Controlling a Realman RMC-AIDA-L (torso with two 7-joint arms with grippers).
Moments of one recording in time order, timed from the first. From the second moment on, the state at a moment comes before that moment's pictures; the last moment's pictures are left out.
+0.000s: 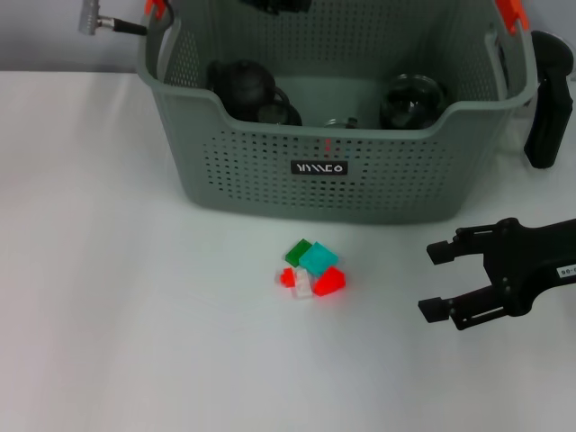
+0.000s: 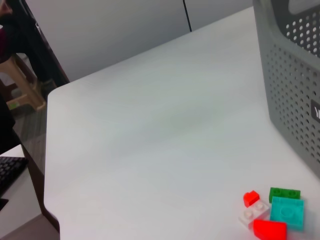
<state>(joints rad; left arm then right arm) -0.83 -2.09 0.97 1.28 2.32 1.34 -2.41 0.54 2.07 -0.89 -1.03 -2.19 -1.76 1.73</state>
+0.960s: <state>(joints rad) -0.54 -2.17 0.99 1.55 1.92 1.73 -2.12 0.57 2.07 -0.89 -0.98 -2.23 -1.75 1.74</state>
